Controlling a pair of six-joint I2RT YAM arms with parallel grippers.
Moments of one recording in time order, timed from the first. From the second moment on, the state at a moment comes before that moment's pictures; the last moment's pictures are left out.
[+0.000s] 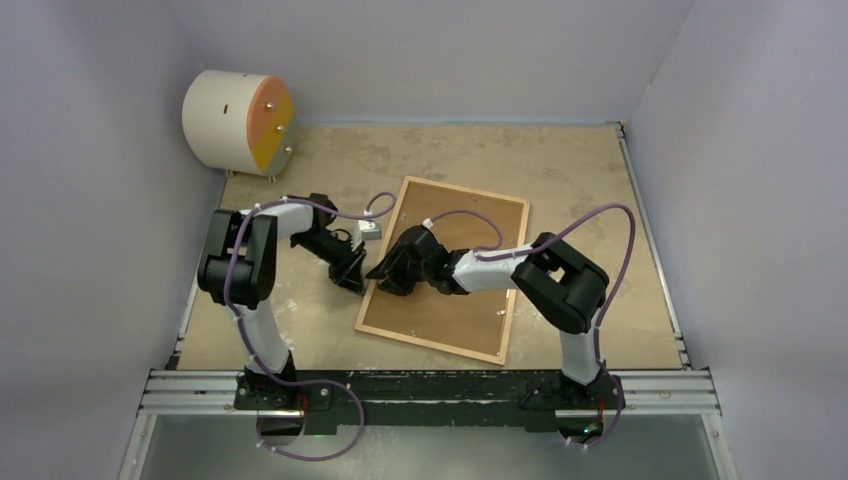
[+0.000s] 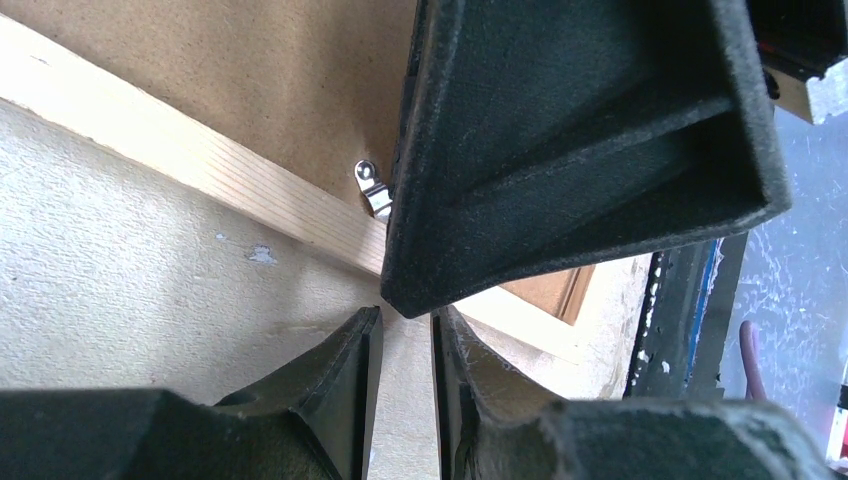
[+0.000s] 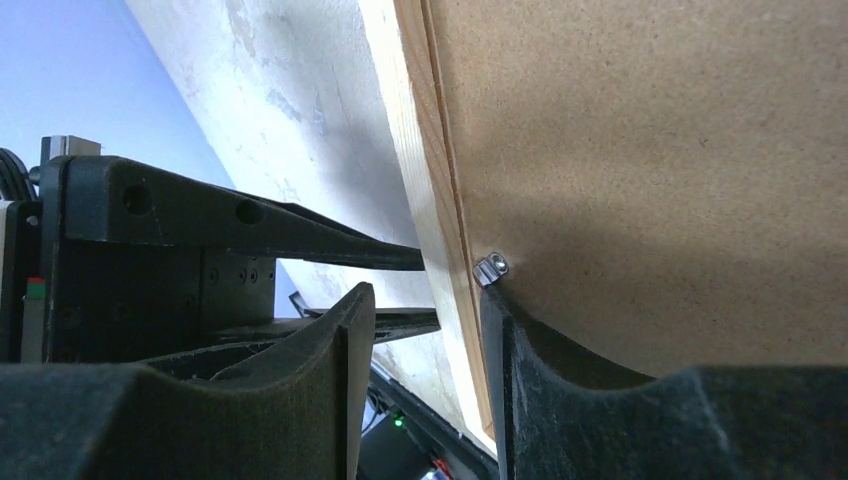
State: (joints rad) left arm -0.16 1.89 1.08 -0.94 0.88 1.01; right arm 0.93 1.94 1.04 0.18 -0.10 1.48
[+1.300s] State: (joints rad) left arm -0.11 1.87 1.28 -0.93 0.82 0.93; right arm 0.74 1.77 0.97 0.14 -0.10 1.30
